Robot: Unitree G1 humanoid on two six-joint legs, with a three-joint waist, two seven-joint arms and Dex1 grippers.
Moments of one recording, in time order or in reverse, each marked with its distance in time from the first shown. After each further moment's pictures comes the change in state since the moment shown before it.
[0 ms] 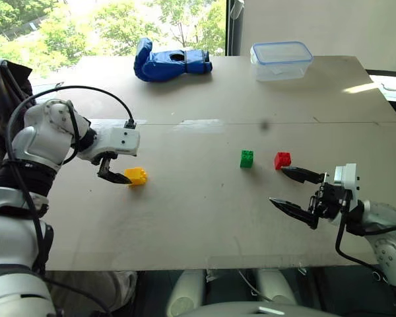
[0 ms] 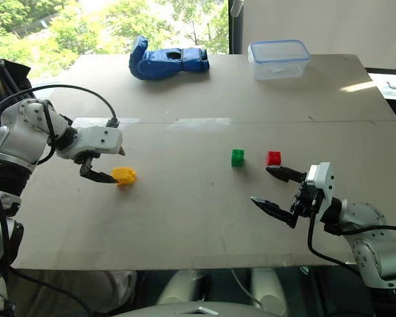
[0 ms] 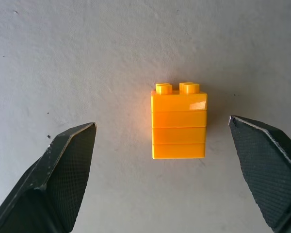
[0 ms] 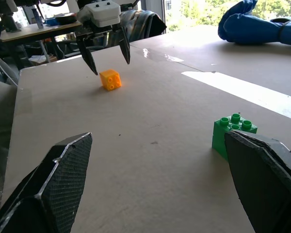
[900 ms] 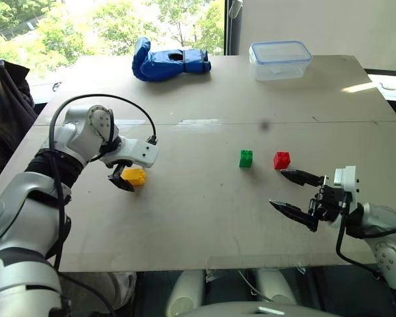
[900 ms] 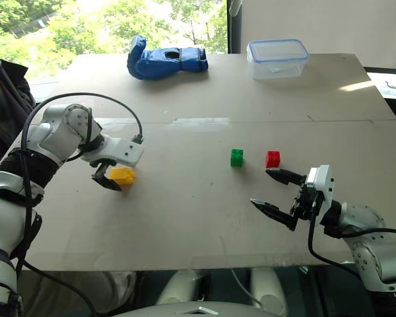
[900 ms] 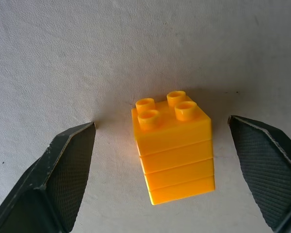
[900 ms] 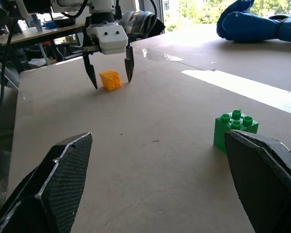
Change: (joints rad) left arm -0.081 -0.055 -0.223 0.037 0.080 -0.026 0.000; right arm 0.004 -0.001 -0.001 -0.009 0.035 0.001 0.006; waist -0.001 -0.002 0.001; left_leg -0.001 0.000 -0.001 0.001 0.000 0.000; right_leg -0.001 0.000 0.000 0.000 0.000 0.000
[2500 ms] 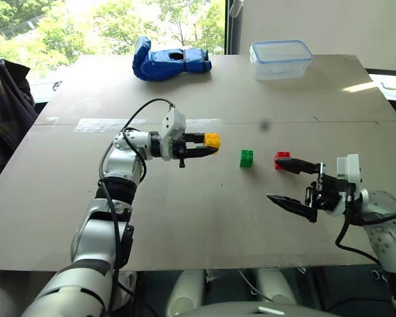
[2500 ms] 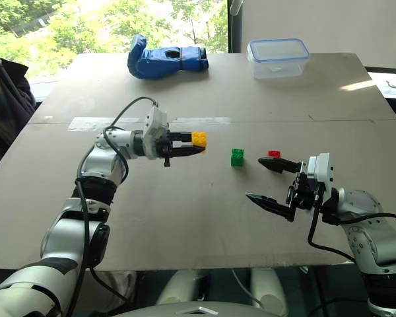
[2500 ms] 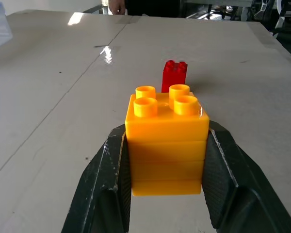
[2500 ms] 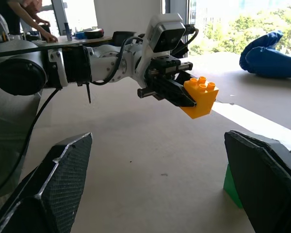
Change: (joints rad) left arm 0.203 -0.568 0.606 0.158 -0.583 -0.073 0.223; right arm -0.118 0.011 0.015 0.042 -0.002 -0.031 0.079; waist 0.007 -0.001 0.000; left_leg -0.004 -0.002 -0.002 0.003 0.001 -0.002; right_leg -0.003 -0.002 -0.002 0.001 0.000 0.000
